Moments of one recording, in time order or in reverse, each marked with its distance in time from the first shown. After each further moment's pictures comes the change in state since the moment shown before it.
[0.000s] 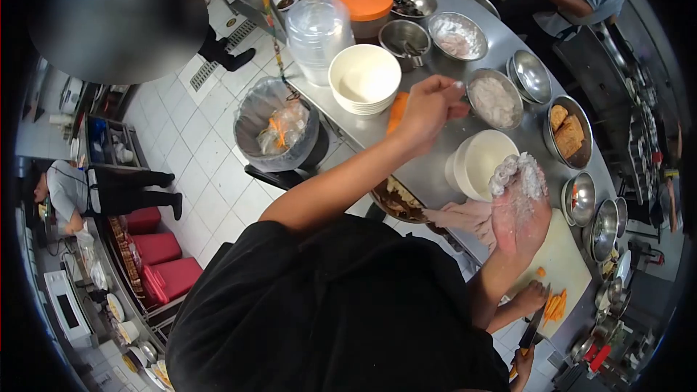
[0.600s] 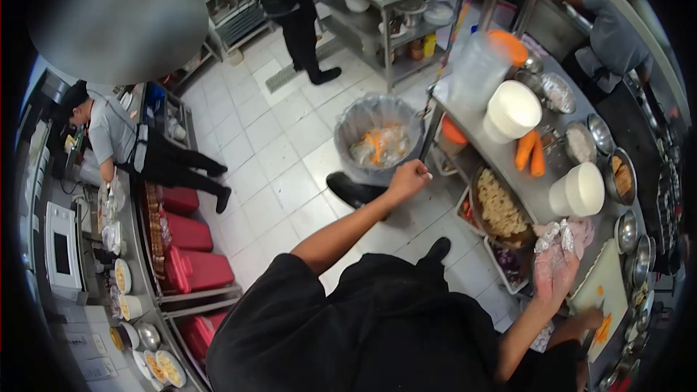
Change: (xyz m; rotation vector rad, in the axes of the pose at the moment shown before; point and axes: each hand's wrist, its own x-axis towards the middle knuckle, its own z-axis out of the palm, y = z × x) left_hand -0.158 -0.008 -0.344 1.083 0.254 0.225; right_hand -0.140 0.126 0.055 -0.002 0.028 0.085
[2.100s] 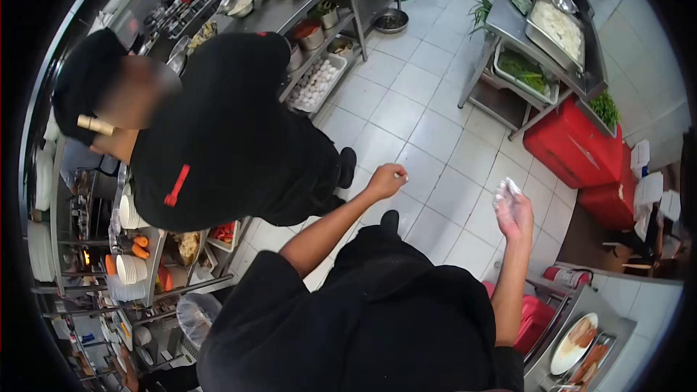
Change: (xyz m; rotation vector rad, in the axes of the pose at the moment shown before) left_hand -0.756 0.101 0.437 0.216 -1.796 1.023; right_hand -0.931 0.113 -0.211 0.550 1.208 -1.178
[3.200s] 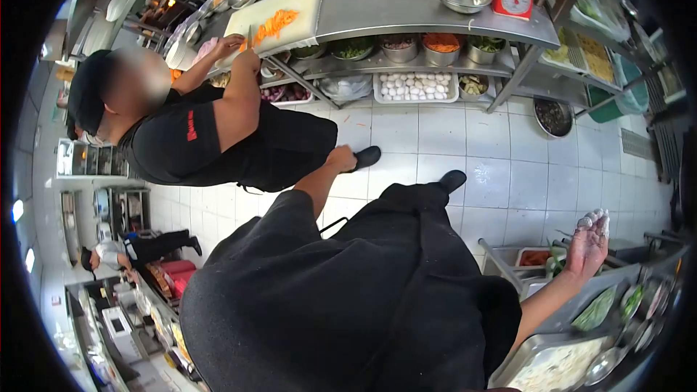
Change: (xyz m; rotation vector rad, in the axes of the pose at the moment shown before) left_hand 0.256 -0.113 -0.136 0.203 0.358 -1.449; right_hand 0.696 -0.208 0.340 -0.122 -0.439 0.326
